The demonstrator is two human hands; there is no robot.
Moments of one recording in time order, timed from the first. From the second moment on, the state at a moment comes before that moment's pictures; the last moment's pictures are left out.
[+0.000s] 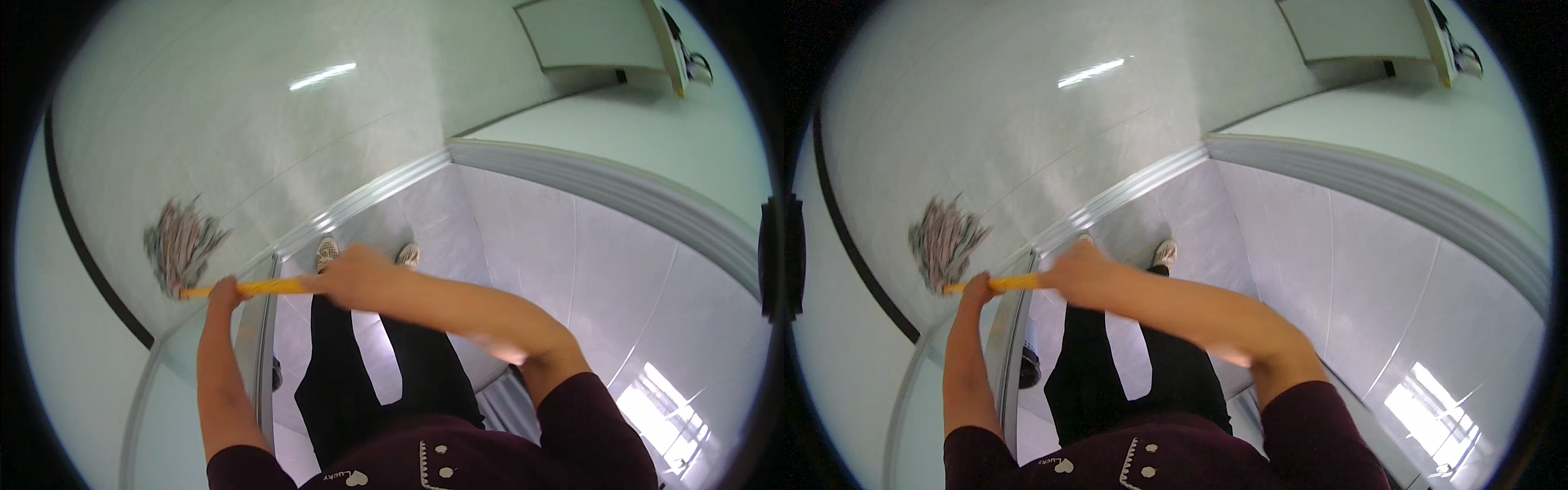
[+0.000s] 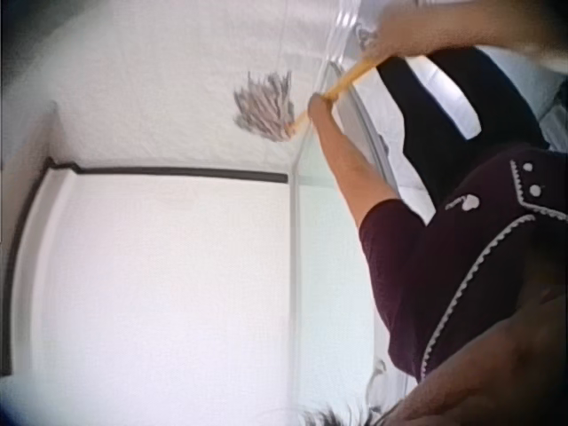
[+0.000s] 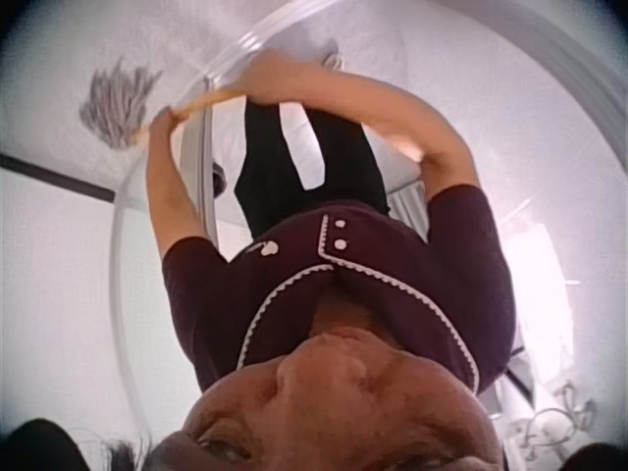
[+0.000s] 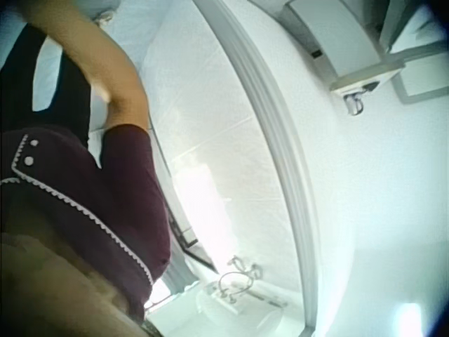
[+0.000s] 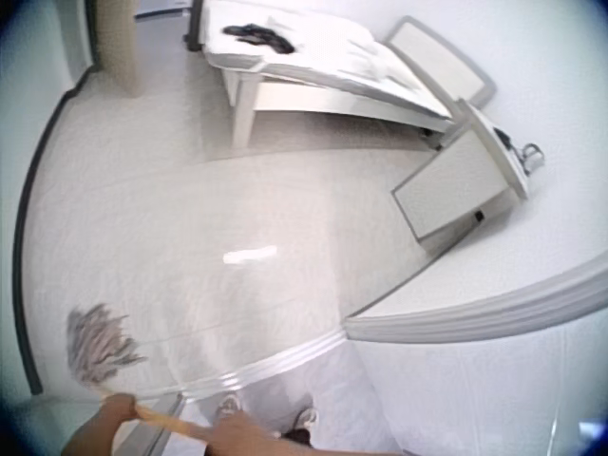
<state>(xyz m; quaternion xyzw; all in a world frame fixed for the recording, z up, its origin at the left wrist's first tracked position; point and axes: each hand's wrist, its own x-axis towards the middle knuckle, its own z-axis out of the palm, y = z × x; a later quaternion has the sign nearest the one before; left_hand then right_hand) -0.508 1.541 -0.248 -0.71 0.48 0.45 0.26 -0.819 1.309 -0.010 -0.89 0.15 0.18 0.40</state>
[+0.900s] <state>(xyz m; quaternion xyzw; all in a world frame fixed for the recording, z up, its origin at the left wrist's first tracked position) -0.974 1.353 -0.186 -0.53 0.81 0.27 -0.01 -1.195 1.486 0.152 -0.67 0.62 0.35 0.20</state>
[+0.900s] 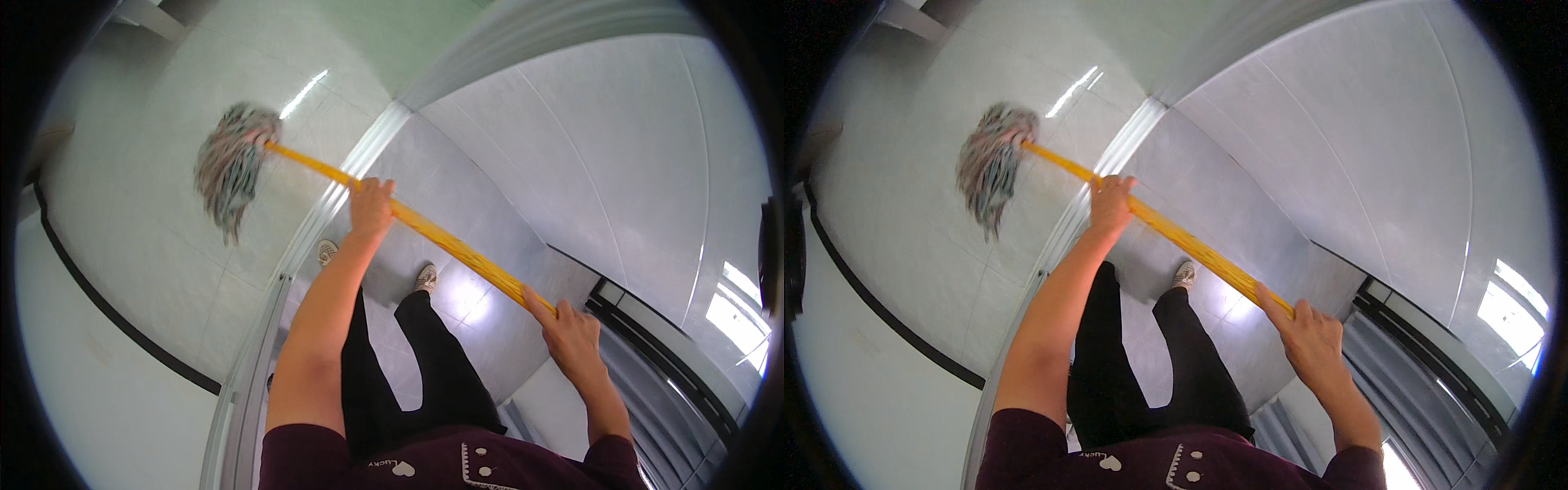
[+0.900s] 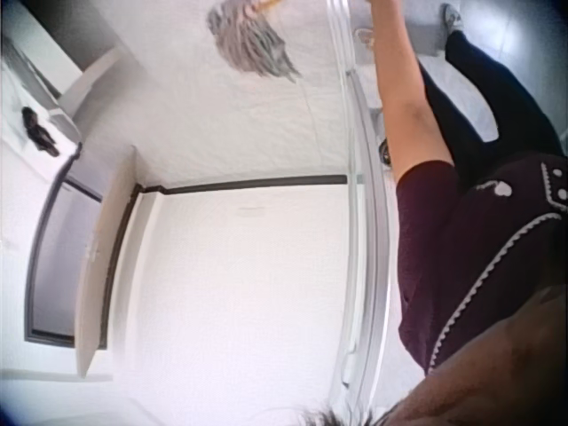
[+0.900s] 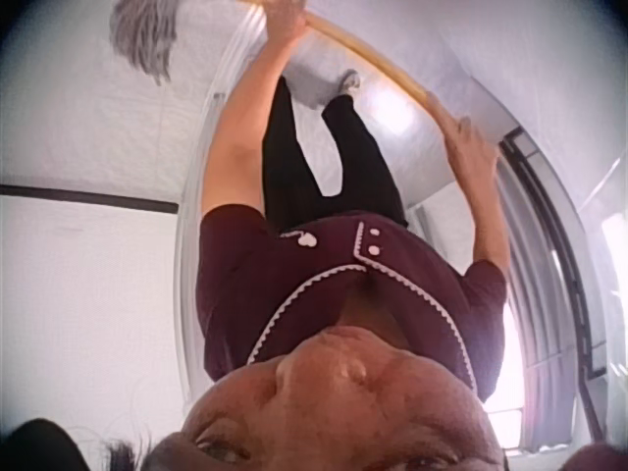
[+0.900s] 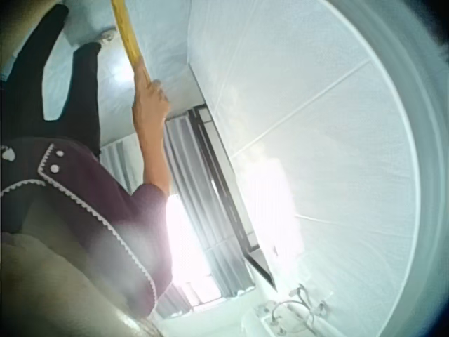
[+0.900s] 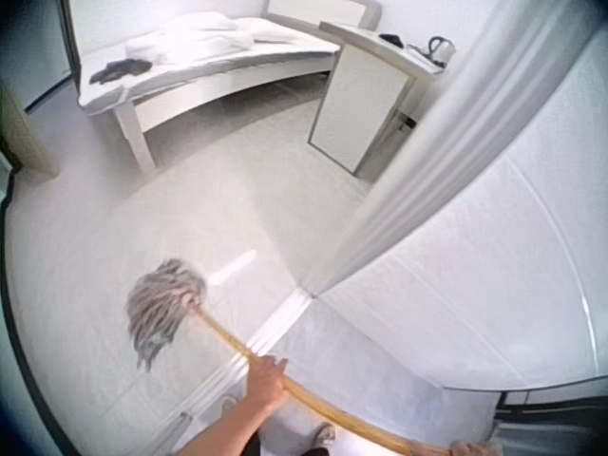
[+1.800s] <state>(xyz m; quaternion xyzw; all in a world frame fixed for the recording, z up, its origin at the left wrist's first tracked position) -1.023 1.592 -0.105 -0.29 0.80 0.53 0.06 -1.324 1.669 0.234 -0.07 0.67 0.14 0.73</state>
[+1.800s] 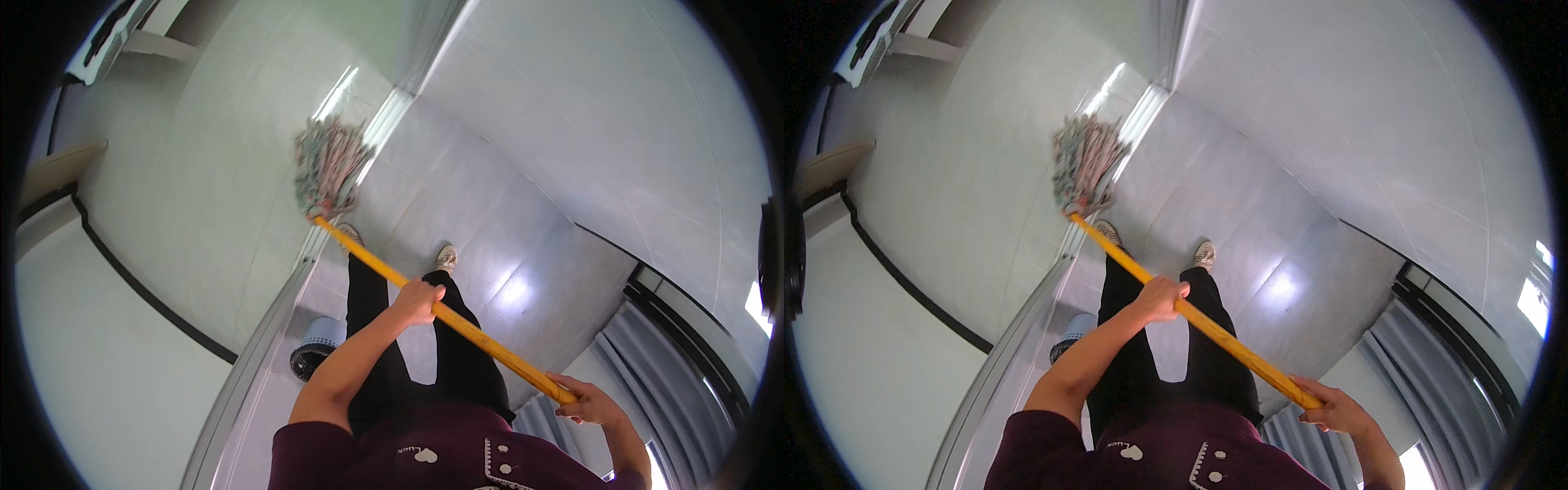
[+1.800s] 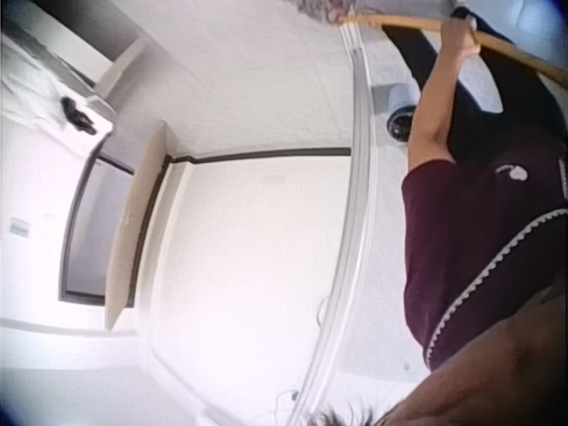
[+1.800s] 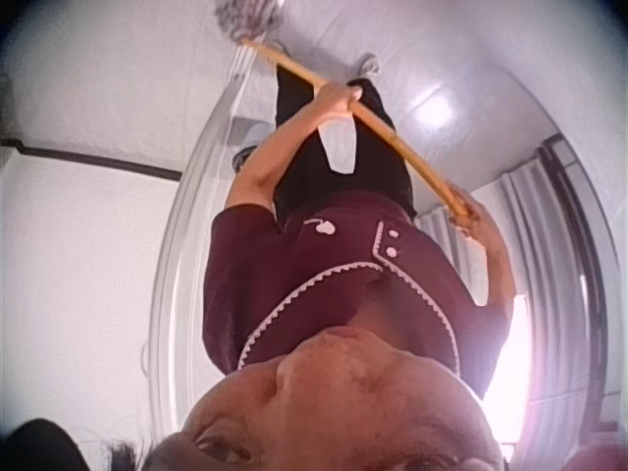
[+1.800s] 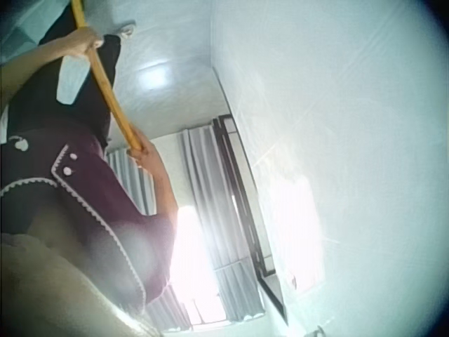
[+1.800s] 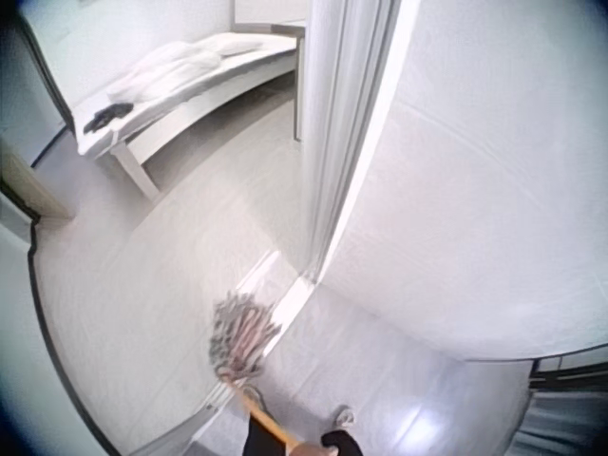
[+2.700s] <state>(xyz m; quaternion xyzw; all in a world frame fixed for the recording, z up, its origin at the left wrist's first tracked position) -1.135 1.382 -0.134 -0.21 0.85 0.45 -0.15 -1.291 1.537 0.261 0.02 0.74 -0.09 0.66</state>
